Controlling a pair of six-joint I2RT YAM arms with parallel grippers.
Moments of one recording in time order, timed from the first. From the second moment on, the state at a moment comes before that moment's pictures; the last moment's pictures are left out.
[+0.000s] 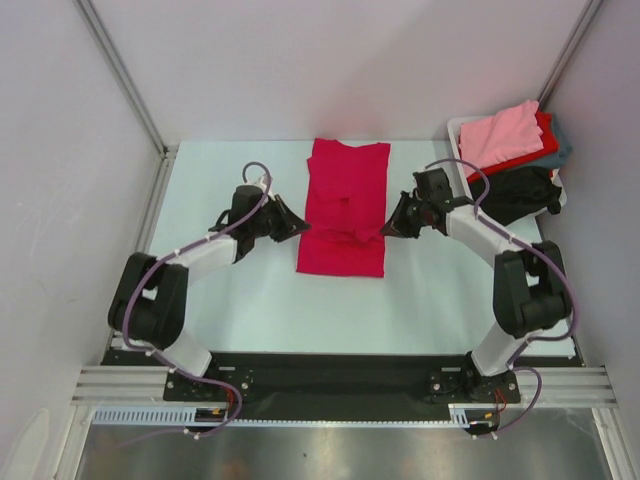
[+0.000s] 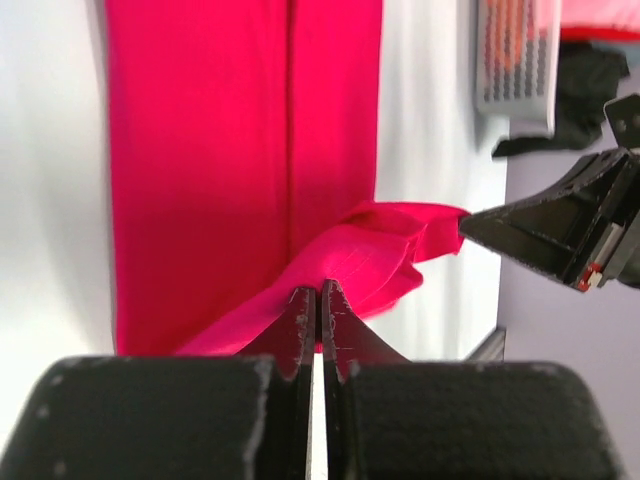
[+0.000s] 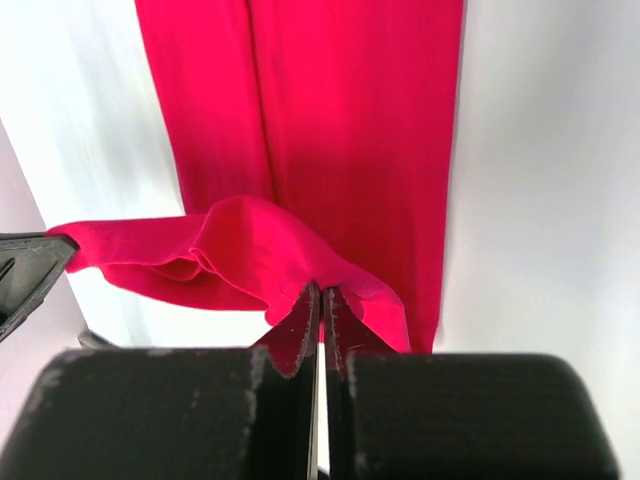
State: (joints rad) left arm -0.35 1.53 0.84 0.14 0.40 -0.84; right arm 0.29 1.61 1.11 -0.37 -0.33 0.68
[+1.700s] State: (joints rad) left arm -0.31 1.62 0.82 0.05 0.33 -0.71; right arm 0.32 1.71 0.96 -0.24 -0.35 0.60
